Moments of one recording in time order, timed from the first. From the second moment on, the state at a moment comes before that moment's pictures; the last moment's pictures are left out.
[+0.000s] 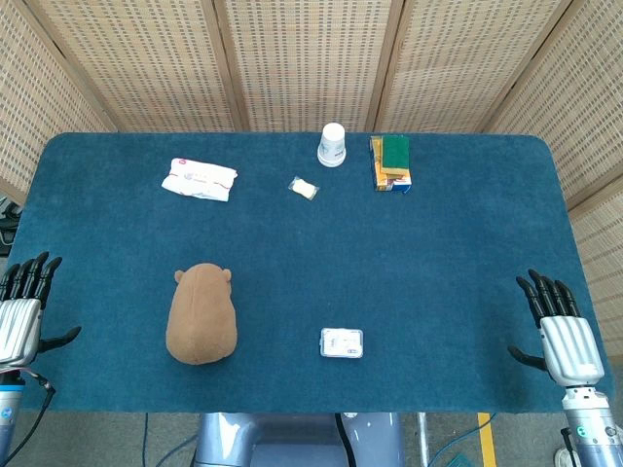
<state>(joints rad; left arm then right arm) -0.17 -1.17 -0.02 -1.66 1.36 1.50 0.16 0.11 -1.17 0.06 -1.58 -1.51 1.45 0.00</state>
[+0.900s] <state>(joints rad) -0.16 -1.17 -0.04 -1.67 1.37 1.47 0.15 0.11 -1.16 0.06 -1.58 -1.51 1.46 0.01</state>
